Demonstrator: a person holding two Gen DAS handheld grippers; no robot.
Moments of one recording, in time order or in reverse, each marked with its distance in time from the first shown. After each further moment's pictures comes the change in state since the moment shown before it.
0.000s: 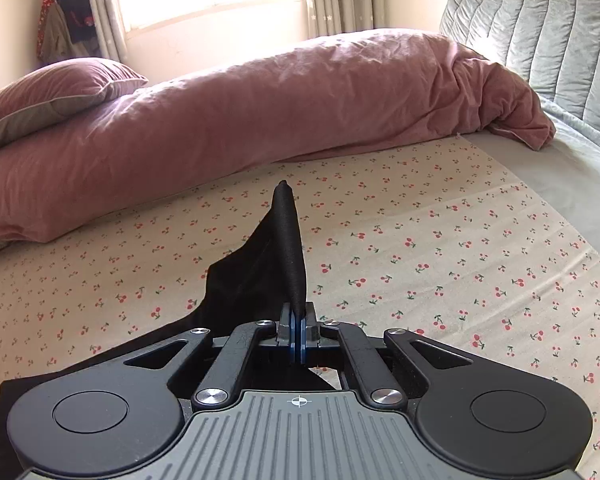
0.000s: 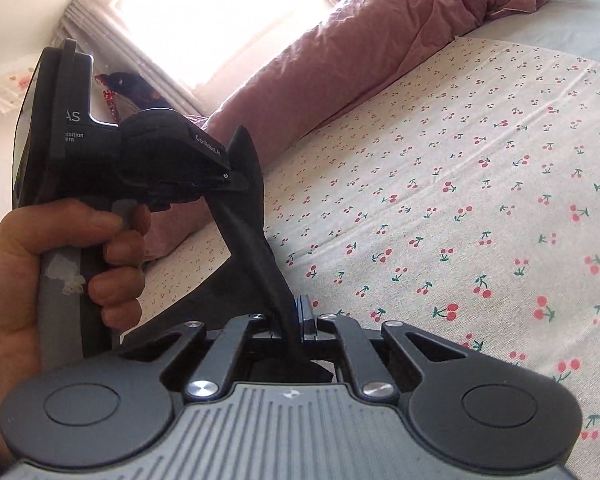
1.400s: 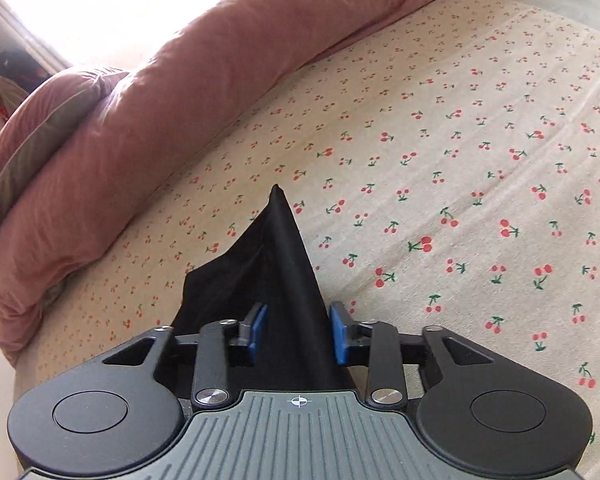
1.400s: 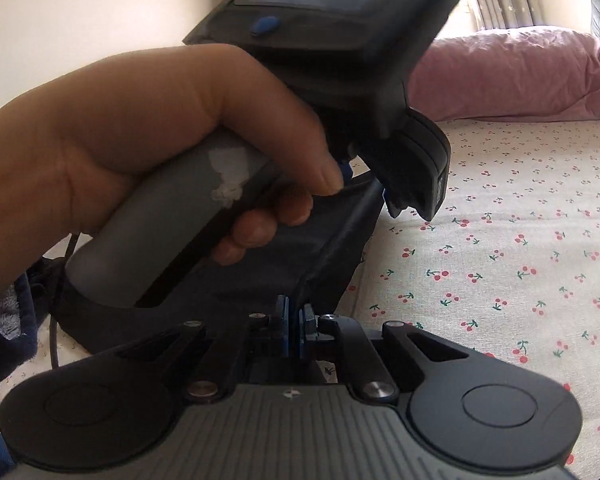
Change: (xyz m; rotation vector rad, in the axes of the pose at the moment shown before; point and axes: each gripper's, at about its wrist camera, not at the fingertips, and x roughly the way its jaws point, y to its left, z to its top) left arm 0.033 0.070 -0.063 0.401 0.186 0.170; right arm 0.081 0.164 -0.105 -0.482 0.091 0.053
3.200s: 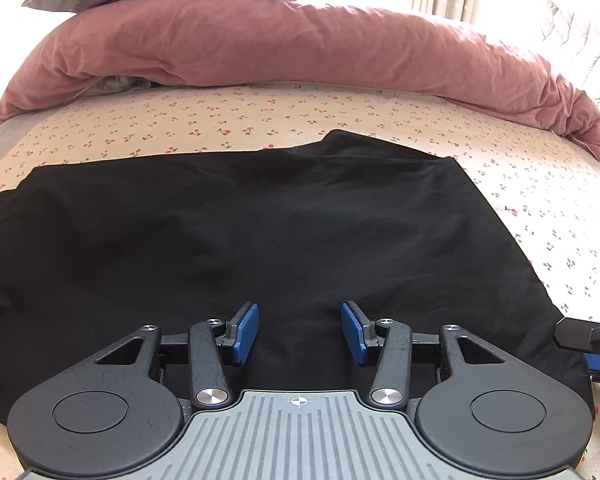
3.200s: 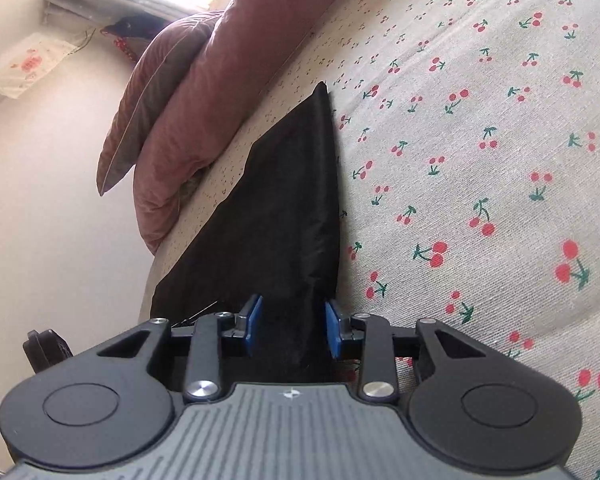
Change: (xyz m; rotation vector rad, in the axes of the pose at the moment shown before) left arm -0.019 0.117 -0.202 -0.636 -0.113 -0.182; right arm 0.003 -0.106 -0.022 0.653 0.149 0.242
